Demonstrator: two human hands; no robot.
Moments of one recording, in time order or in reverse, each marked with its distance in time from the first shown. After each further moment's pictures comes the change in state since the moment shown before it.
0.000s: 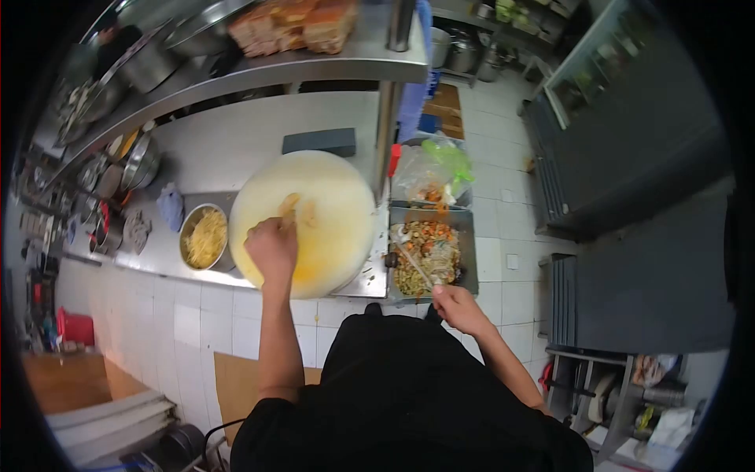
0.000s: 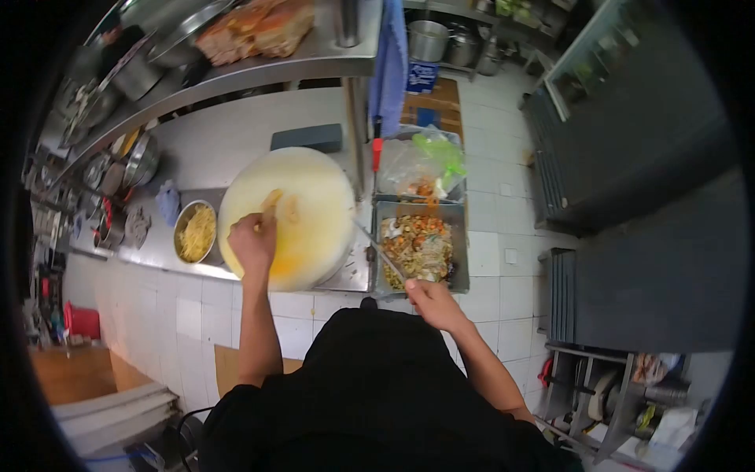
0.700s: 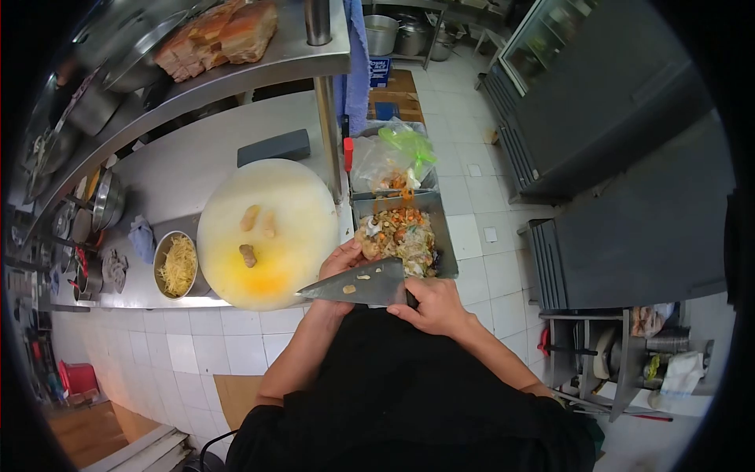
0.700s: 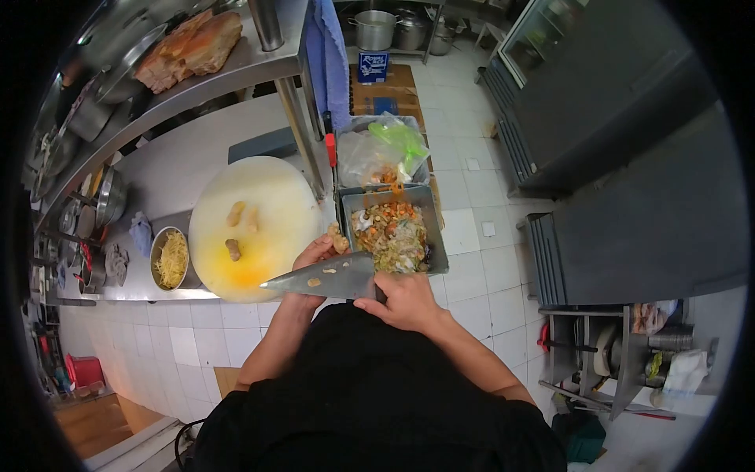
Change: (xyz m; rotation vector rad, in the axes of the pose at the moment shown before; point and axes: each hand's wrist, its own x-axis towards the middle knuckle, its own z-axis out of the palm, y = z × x) left_hand -0.077 0.137 0.017 -1.953 -1.029 -0.964; right_hand -0.029 -0.027 0.016 -0.658 0.294 -0.688
